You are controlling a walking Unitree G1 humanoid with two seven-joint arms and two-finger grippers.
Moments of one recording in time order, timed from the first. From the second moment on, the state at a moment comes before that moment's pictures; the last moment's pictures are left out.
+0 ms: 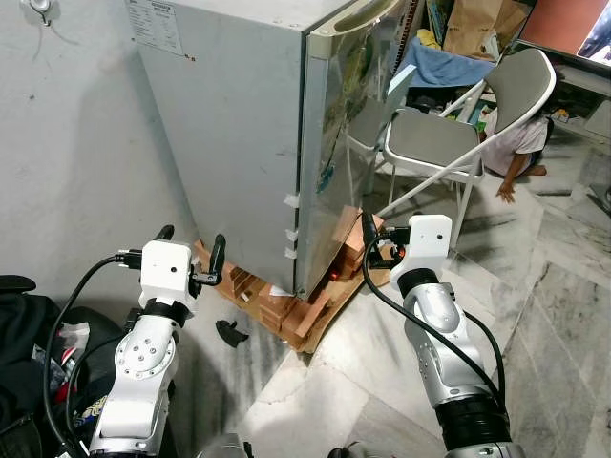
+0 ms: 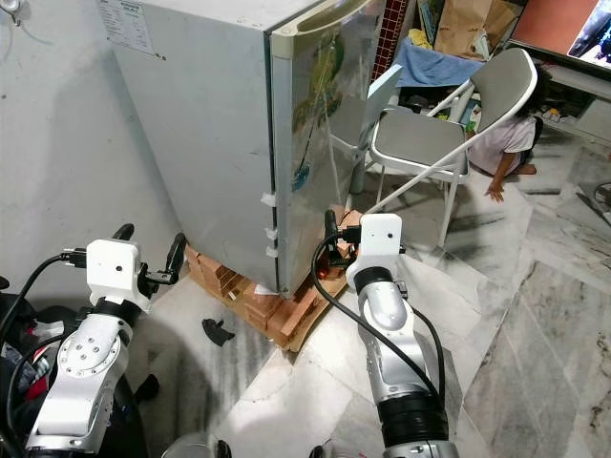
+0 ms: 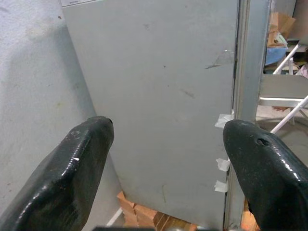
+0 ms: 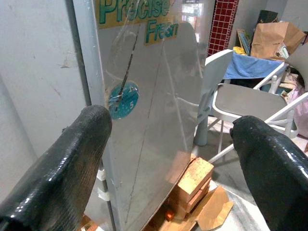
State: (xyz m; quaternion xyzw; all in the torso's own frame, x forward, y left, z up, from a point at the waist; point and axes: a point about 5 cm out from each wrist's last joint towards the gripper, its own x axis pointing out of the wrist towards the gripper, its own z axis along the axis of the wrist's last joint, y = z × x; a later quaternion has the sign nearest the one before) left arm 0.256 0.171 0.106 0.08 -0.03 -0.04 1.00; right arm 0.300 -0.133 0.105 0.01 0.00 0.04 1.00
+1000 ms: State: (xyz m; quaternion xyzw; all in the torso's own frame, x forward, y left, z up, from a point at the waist) left arm 0.256 0.171 0.093 0.06 -0.02 -0.04 1.00; right arm 0.296 -0.145 0.090 -0.03 0.00 0.04 1.00
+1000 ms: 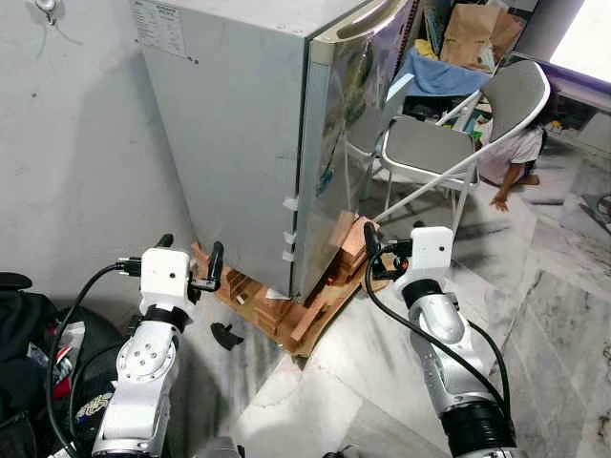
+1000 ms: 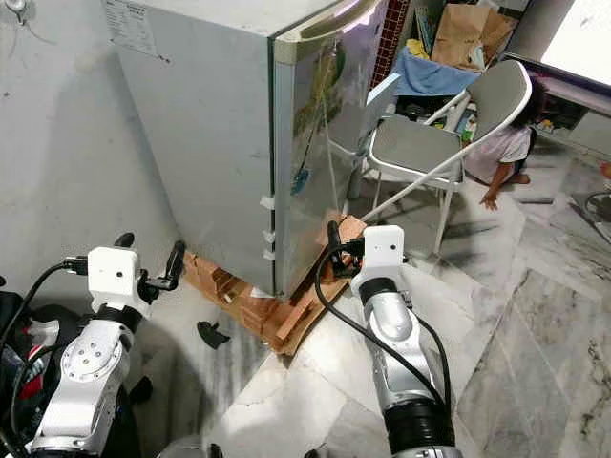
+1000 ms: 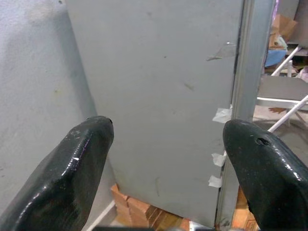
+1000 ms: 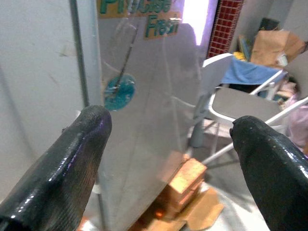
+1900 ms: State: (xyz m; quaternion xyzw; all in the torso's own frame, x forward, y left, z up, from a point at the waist) left arm 0.256 0.166 0.095 0.06 -0.03 -0.06 1.00; right arm 0.291 -0.129 0.089 0.04 0.02 0.08 1.00
